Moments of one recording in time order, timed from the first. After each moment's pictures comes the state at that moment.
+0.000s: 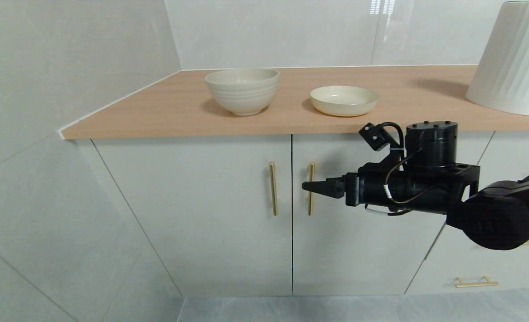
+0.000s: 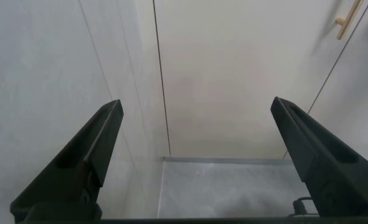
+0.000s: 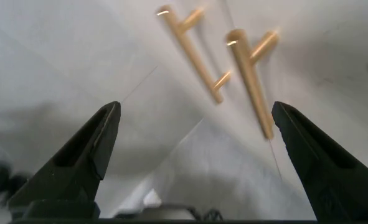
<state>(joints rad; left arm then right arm) 0.00 0.00 0.00 0.00 0.03 0.00 0.52 1.86 -1.00 -0.63 0.45 0.29</state>
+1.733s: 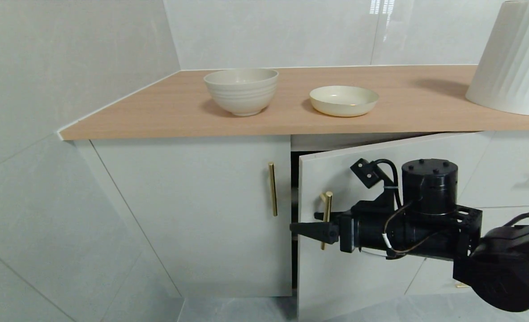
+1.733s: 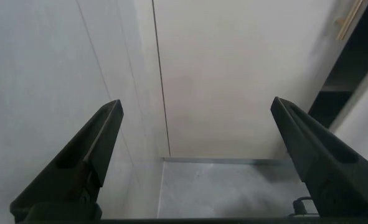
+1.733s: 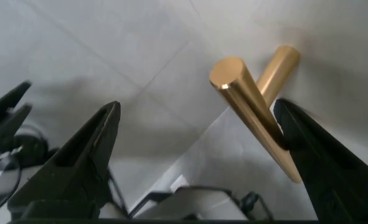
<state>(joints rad) 0.00 0.00 0.00 0.00 0.03 0.00 0.66 1.82 -0.74 -0.84 0.47 0.40</state>
